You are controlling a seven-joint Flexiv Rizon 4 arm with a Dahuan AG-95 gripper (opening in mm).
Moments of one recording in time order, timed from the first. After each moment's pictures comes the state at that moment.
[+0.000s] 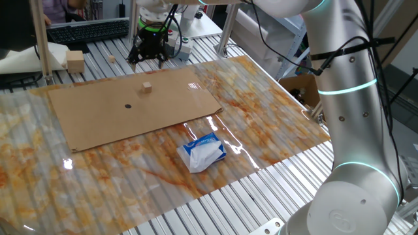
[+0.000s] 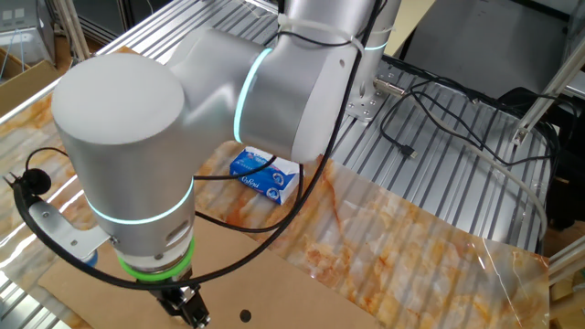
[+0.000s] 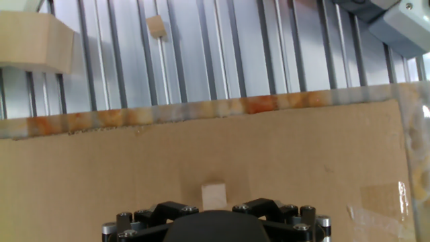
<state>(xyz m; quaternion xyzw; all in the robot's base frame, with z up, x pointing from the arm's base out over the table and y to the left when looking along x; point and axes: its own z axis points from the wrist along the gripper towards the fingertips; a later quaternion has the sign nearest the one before) 0.777 0.014 0.091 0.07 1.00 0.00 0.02</state>
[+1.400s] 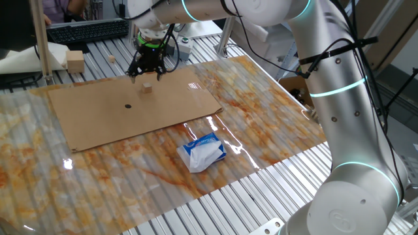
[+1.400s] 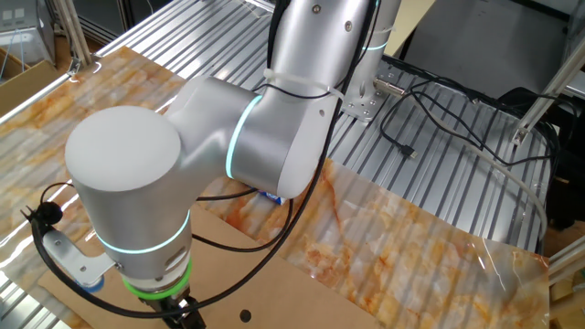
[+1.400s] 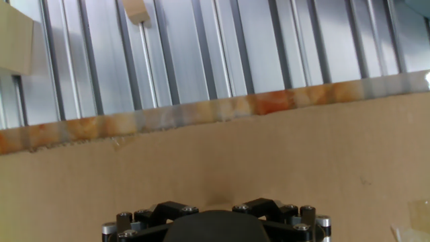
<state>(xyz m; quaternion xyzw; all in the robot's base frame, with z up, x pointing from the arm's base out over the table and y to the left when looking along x) 0.782 0.009 0.031 0.07 1.00 0.01 0.02</state>
